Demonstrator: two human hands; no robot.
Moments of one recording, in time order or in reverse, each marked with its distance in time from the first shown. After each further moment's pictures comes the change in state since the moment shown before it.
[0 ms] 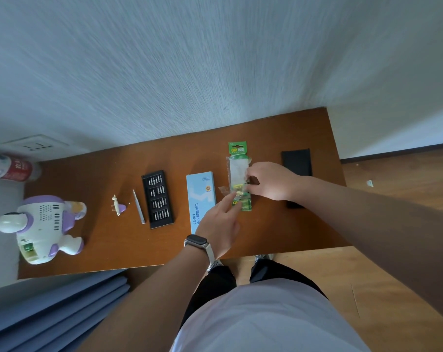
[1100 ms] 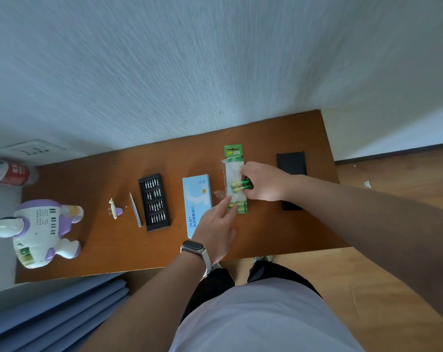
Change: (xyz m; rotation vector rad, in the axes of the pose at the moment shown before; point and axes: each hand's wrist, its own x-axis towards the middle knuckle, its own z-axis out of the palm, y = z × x) left_hand -0.004 0.002 0.002 0.028 -0.048 -0.040; right_hand 0.003 -0.001 -0.004 0.030 -0.032 -0.007
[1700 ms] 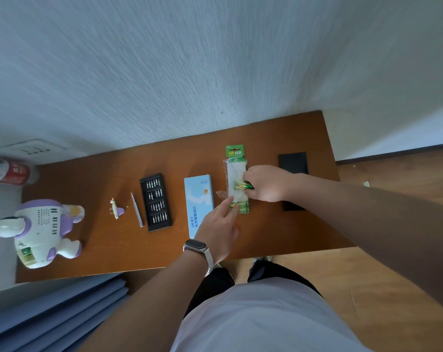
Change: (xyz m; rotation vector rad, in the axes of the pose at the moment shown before) left_hand 0.002 -0.002 0.005 -0.025 -0.005 -0.023; right_hand 0.001 -0.007 -0.006 -0.225 -0.141 -0.005
